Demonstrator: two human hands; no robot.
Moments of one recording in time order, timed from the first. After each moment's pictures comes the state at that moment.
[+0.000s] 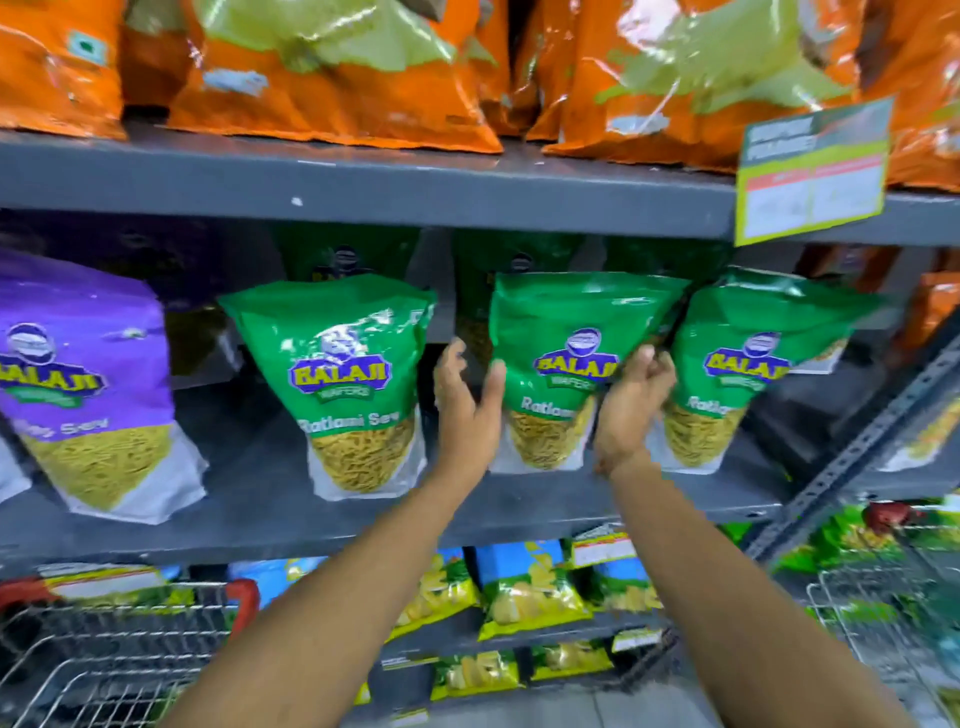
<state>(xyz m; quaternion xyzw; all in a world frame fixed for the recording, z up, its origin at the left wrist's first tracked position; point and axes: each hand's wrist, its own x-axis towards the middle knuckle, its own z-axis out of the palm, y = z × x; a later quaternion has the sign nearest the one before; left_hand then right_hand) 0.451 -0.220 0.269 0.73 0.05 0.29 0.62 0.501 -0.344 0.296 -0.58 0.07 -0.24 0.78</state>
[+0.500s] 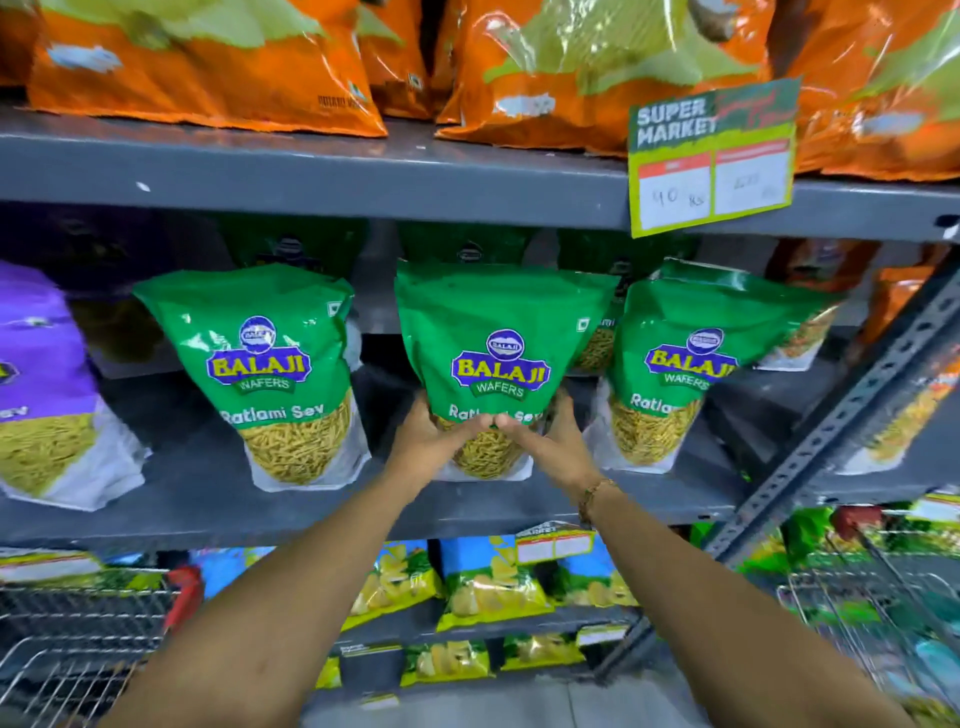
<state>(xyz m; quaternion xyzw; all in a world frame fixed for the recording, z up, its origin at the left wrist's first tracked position) 0.469 -0.250 0.240 0.75 0.13 0.14 0.63 0.511 -0.402 0.238 -0.72 -0.15 0.09 0.67</state>
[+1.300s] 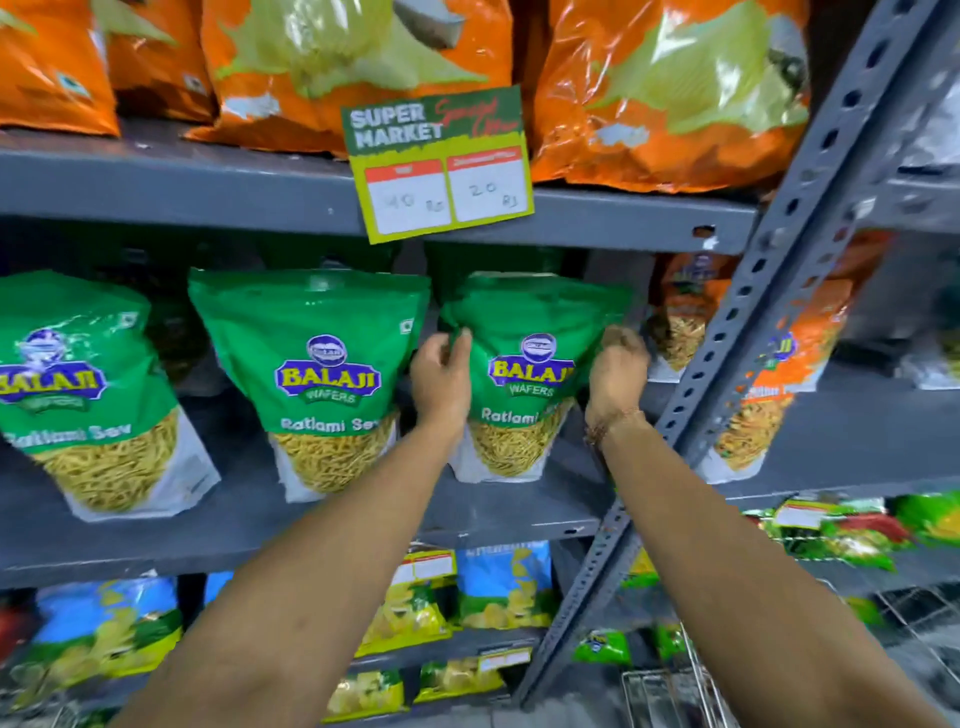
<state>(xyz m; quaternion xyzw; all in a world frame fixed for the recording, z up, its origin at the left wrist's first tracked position) 0.564 -0.425 0.295 0.68 0.16 0.26 0.67 0.608 -0.563 0.321 -0.64 0.07 -0.18 0.74</state>
